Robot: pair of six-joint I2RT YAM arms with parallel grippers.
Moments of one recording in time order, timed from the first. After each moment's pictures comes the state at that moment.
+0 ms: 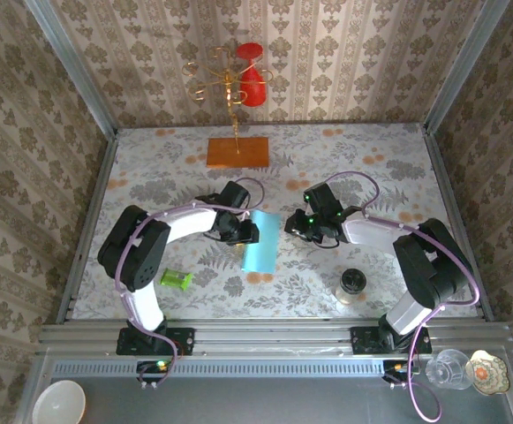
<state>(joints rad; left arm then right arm) -0.65 1.82 1.05 -0.48 0.29 -0.54 0.48 1.62 0.86 -0.18 -0.29 0.86</state>
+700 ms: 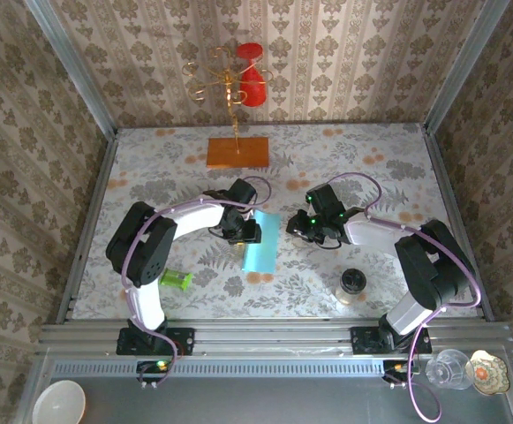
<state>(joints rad) -0.68 1.88 1.14 -0.58 0.24 -0.52 0.48 1.61 0.84 -0.16 -0.31 0.86</state>
